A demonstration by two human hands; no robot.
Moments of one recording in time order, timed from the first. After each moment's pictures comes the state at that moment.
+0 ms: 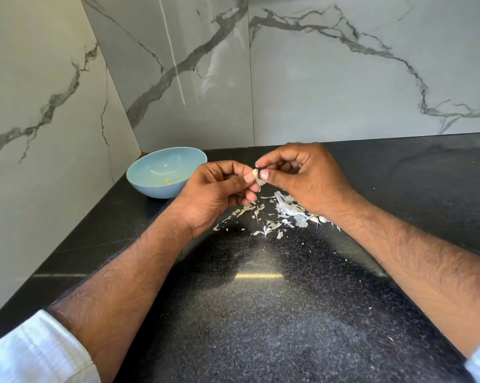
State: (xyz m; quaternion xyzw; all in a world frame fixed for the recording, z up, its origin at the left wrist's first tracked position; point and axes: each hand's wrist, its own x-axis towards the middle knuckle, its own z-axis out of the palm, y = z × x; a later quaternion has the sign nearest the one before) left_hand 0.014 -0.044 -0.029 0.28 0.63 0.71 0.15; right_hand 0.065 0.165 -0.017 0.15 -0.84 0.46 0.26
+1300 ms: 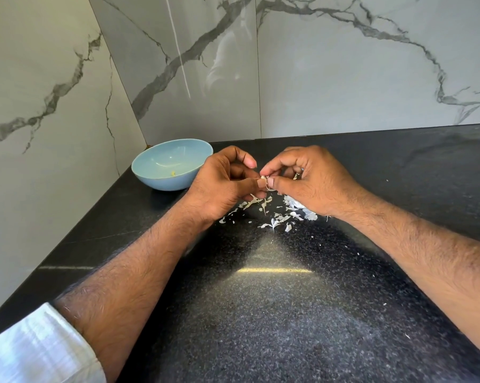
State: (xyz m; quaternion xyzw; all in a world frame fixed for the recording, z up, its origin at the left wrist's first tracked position) left_hand 0.018 -0.039 -0.029 0.25 0.73 0.63 0.07; right_hand 0.058 0.168 -0.032 0.18 -0.88 0.38 0.22
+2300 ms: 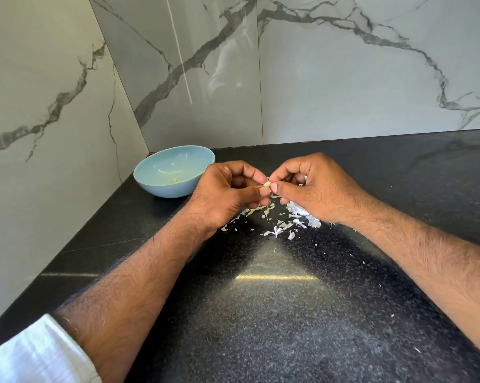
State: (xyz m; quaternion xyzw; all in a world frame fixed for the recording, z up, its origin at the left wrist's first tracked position) left_hand 0.017 -0.040 -0.032 0.25 0.72 0.64 0.08; right_hand 0.064 0.168 -0.028 0.14 -0.89 0.41 0.16
